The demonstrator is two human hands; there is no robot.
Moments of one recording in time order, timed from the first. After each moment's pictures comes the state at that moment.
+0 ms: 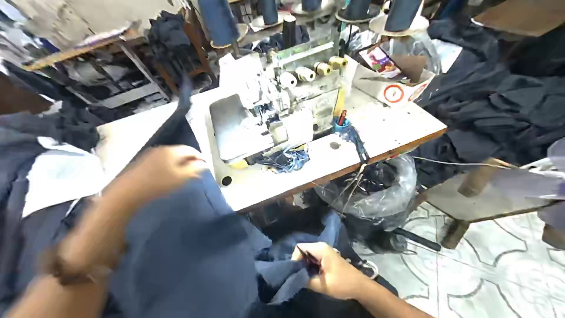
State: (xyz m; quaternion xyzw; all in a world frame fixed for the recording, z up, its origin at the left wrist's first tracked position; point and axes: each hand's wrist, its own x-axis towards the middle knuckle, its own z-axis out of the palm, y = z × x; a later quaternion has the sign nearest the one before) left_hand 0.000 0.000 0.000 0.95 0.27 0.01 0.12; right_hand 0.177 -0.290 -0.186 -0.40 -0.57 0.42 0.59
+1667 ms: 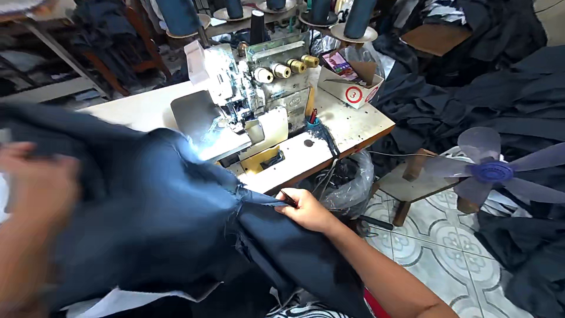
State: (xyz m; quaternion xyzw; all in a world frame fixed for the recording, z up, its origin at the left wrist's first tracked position) left_hand -0.058 0.056 -0.053 0.82 0.45 0.29 0.21; right_hand 0.232 -0.228 -0.174 -0.62 -0.52 0.31 0.51
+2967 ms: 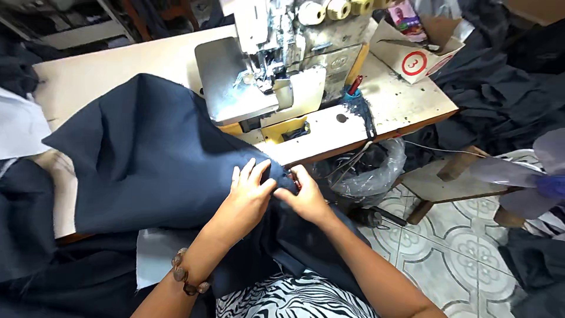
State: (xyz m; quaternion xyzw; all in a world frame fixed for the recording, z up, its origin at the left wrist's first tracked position) left_hand 0.039 -0.105 -0.168 0.97 0.16 0.12 0.14; right_hand 0.194 -0.216 -0.204 -0.67 -0.43 0.30 0.53
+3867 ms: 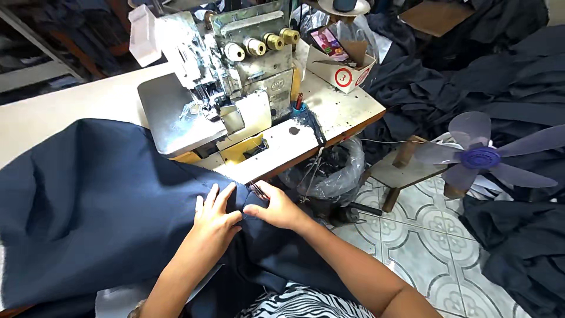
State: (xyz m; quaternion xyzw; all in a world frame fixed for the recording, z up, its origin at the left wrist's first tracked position) left_hand 0.036 -0.108 -0.164 0.98 0.12 0.10 0.13; right_hand 0.212 -0.221 -0.193 -0.64 -0.47 0.34 0.51
